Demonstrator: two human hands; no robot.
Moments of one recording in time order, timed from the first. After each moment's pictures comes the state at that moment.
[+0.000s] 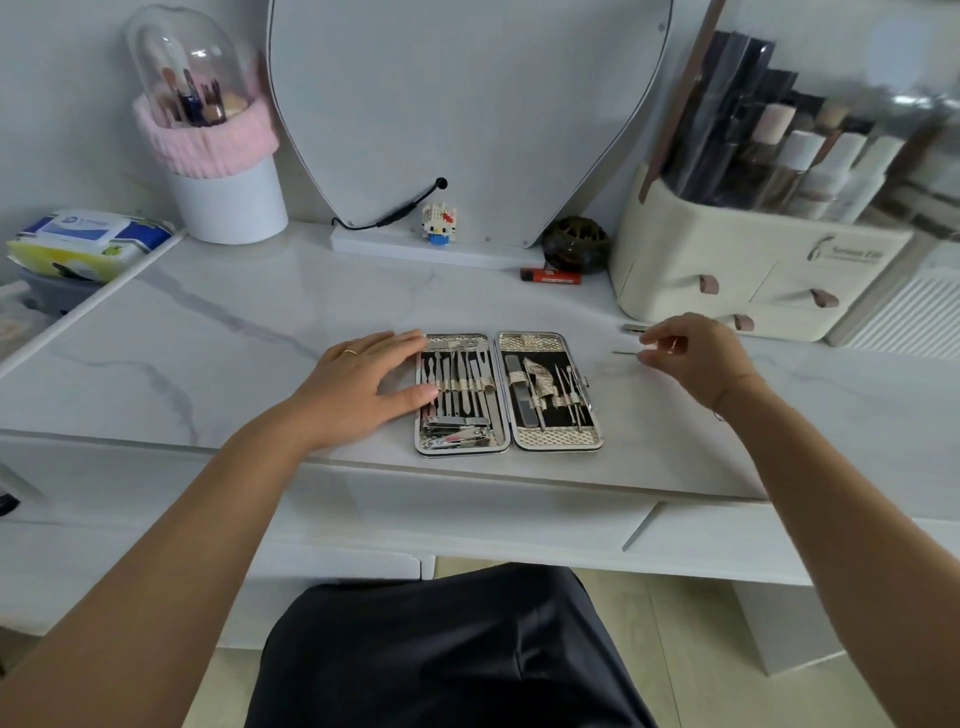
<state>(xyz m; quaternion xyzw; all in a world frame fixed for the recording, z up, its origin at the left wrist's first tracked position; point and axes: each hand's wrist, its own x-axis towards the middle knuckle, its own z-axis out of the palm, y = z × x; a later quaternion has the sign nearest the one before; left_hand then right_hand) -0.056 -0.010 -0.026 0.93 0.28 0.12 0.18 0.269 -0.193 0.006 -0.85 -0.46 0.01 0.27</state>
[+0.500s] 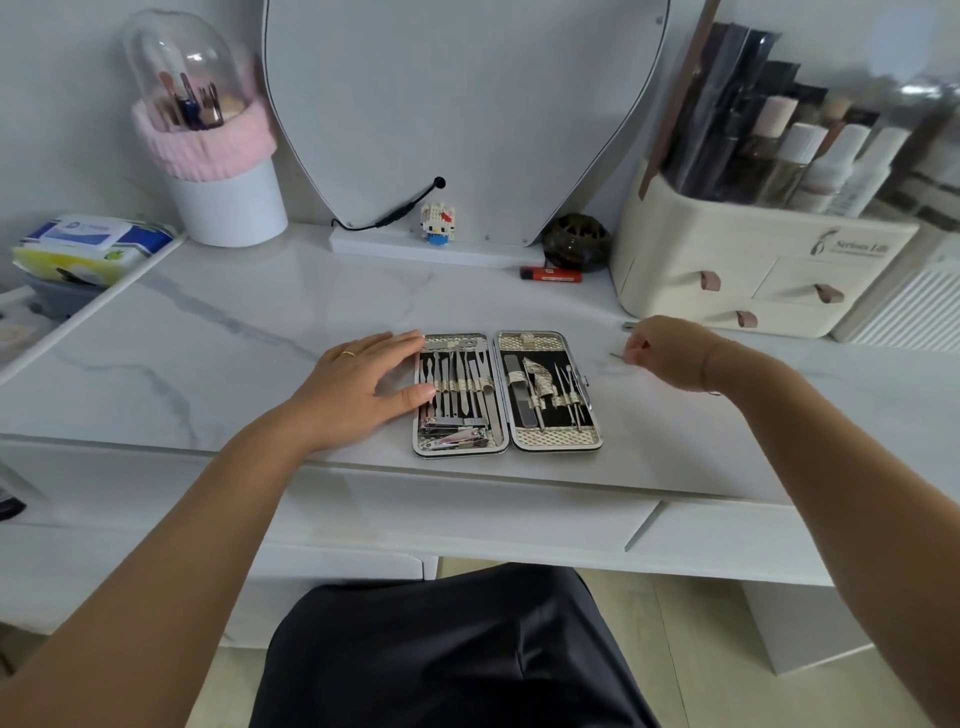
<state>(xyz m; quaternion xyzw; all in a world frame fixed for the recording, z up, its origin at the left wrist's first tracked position) -0.056 -0.010 -0.027 0.93 0.29 0.12 0.18 0.267 -0.165 0.019 -0.84 -0.53 0.08 0.01</state>
